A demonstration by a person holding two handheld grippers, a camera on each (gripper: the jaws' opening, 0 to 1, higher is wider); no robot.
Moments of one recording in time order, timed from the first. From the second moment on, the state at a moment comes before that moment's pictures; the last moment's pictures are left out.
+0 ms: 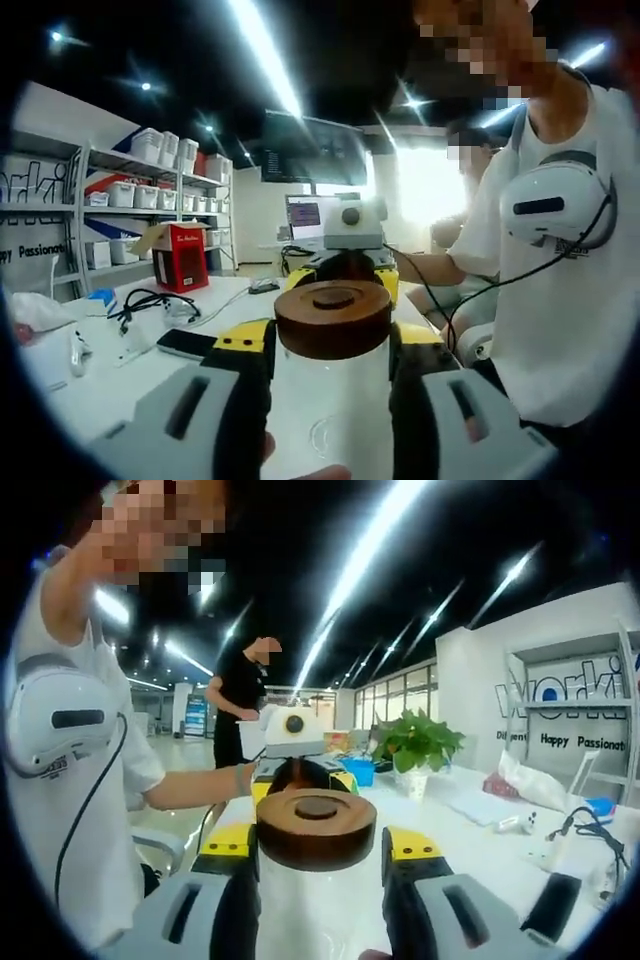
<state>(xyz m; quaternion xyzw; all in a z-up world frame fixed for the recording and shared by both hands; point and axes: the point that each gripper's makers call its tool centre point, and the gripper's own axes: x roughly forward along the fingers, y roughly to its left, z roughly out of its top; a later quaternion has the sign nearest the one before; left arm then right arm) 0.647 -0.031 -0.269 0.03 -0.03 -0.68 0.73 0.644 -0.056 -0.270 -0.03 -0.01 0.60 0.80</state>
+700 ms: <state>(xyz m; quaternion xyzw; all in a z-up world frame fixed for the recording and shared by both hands) 0.646 -0.031 -0.266 0.02 -0.03 -0.68 0.73 0.644 -0.054 -0.267 -0.02 -0.01 0.61 0.79</state>
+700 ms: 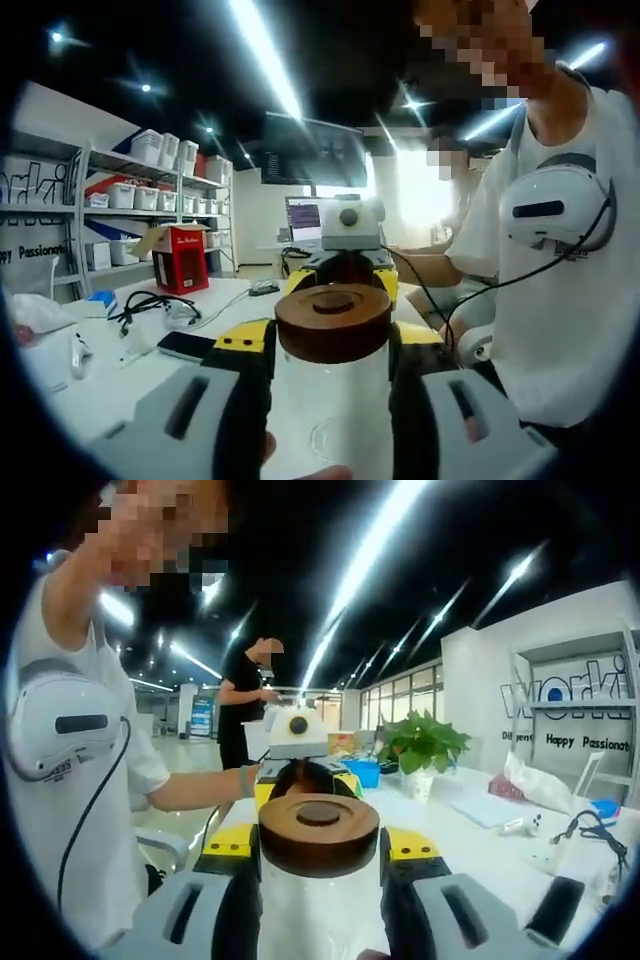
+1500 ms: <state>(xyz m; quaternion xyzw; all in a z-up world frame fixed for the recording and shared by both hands) 0.648 -0.034 -0.265 0.01 -0.02 -0.68 0.73 0.643 -0.054 -0.267 -0.02 0.00 0.61 0.79</state>
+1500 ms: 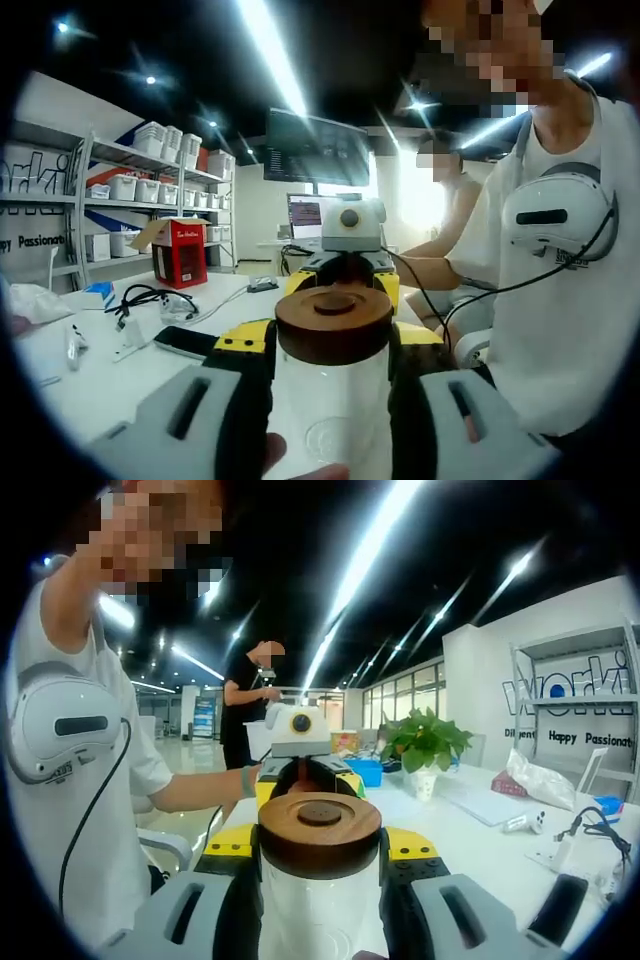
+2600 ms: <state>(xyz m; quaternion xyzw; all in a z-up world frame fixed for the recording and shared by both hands) 0.647 -0.034 -0.237 0.03 -0.04 -0.67 0.74 0.646 -0.056 -0.241 -0.03 -0.02 0.61 0.79</state>
